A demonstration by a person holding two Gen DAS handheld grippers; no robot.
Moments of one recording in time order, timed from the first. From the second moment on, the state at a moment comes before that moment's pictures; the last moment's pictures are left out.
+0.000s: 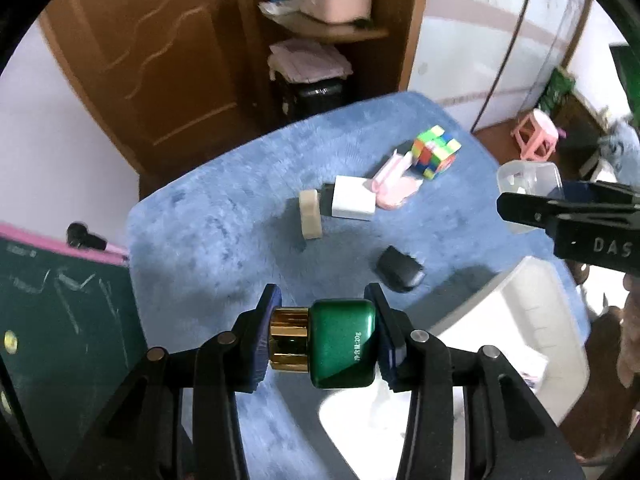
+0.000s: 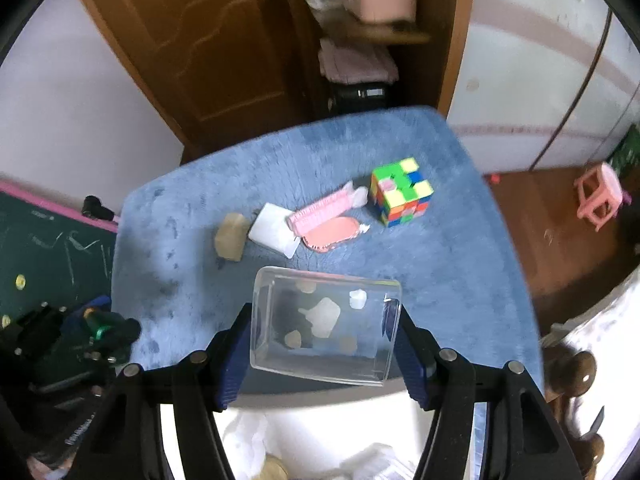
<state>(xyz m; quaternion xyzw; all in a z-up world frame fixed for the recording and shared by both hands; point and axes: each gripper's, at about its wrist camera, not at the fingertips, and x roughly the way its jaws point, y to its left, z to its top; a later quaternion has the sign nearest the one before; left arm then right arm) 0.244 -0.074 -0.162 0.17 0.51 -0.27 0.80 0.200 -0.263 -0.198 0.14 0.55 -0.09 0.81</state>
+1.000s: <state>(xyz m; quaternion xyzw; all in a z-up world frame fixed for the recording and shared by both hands) 0.051 -0.074 -0.257 0.10 0.61 -0.11 0.78 -0.005 -0.261 -0.257 0.01 0.61 0.02 0.79</state>
